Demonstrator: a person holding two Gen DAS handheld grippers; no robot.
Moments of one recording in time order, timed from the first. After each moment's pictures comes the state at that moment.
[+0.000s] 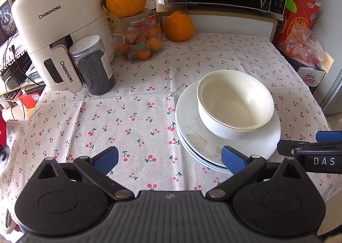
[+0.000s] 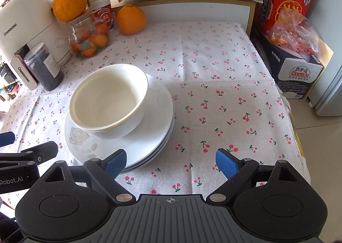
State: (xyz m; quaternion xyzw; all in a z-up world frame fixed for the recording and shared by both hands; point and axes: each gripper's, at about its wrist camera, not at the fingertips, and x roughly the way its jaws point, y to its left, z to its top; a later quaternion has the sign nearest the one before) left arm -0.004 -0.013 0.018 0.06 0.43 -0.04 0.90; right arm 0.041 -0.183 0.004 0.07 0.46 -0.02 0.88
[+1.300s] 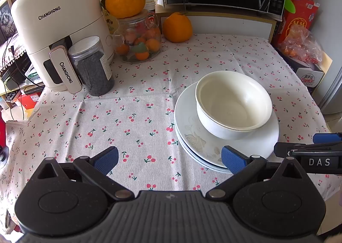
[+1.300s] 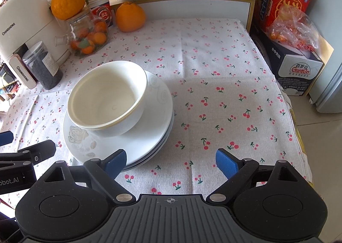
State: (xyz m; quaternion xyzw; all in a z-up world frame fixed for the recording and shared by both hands) left arm -0.005 -0.016 0.020 0.05 0.43 -0.04 0.90; right arm 0.041 -0.184 0.002 0.07 0.47 -0.02 0.88
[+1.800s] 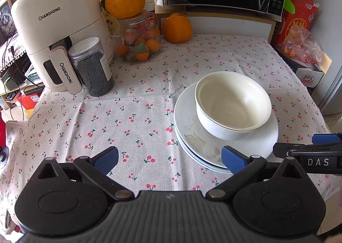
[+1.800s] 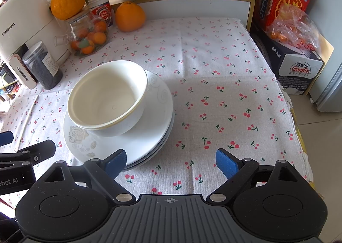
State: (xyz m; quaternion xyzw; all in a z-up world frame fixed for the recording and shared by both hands) left arm -0.006 -0.016 0.020 0.05 0.43 -0.04 0.90; right arm 0.041 -0.185 0.001 0.07 0.47 -0.02 0.88
